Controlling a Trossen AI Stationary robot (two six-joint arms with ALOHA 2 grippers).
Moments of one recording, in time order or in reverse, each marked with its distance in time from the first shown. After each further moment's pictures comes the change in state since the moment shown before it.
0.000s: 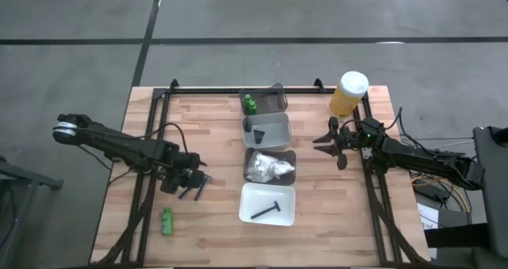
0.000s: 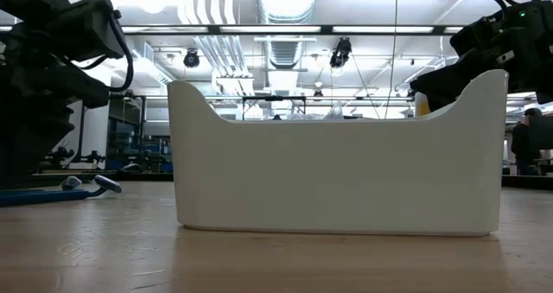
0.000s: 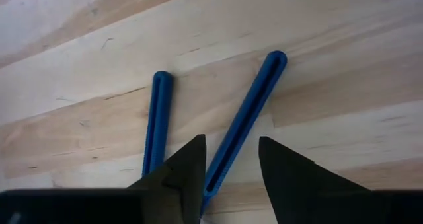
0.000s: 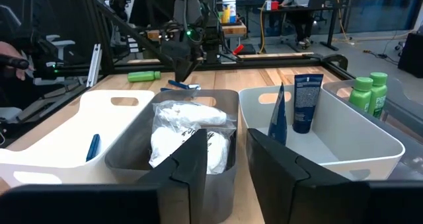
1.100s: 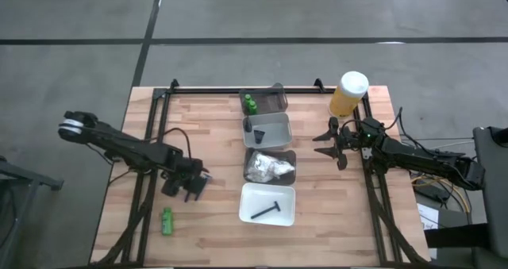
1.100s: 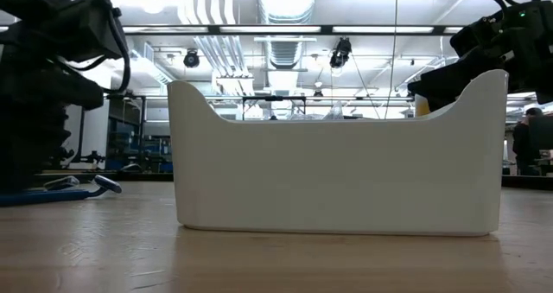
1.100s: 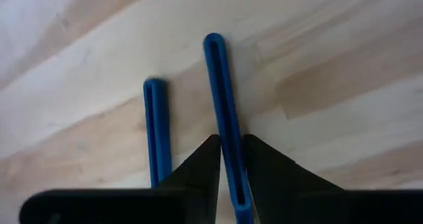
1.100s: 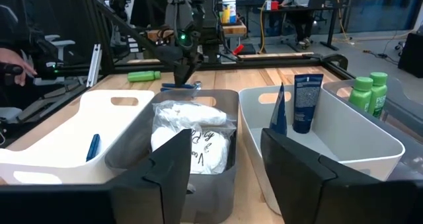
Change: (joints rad) left arm -0.056 0.214 0.013 0.066 -0.105 0.127; right arm 0.000 0.000 0.000 0.000 0.000 0.000
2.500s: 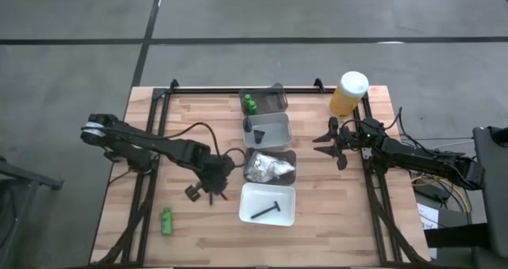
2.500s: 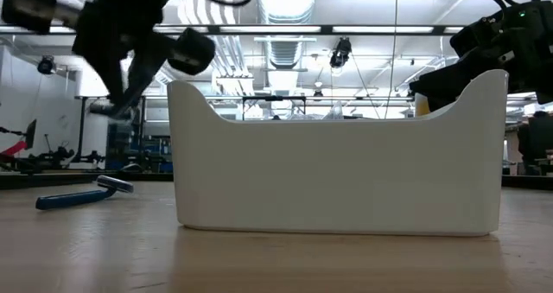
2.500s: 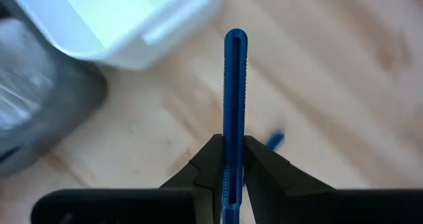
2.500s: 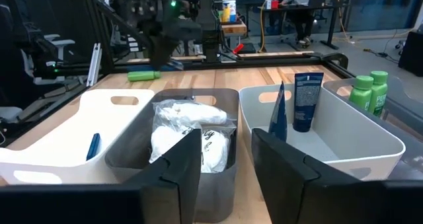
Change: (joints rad) left arm -0.002 0.186 0.603 -0.205 0.018 -1.247; right arm 0.000 0.000 0.000 -0.004 0.000 0.000
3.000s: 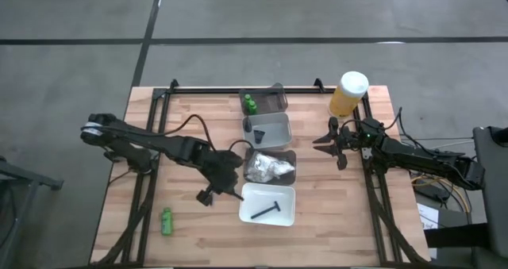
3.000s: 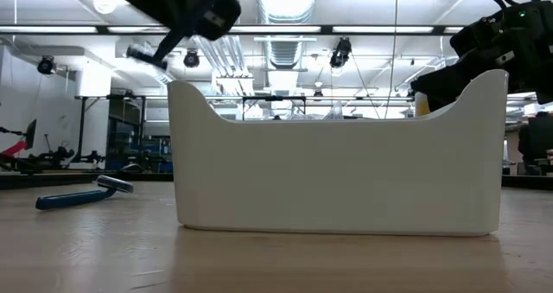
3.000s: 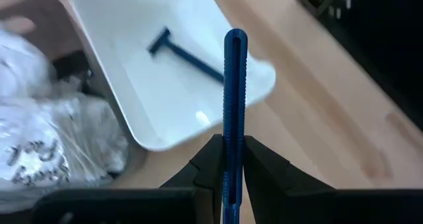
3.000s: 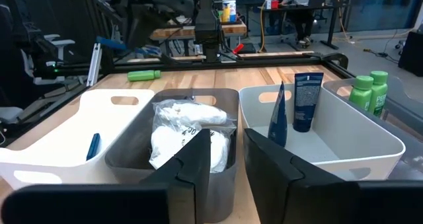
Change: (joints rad) left arm -0.002 -0.002 0.128 0.121 0.035 -0.231; right arm 0.000 0.000 0.000 0.000 0.000 0.000
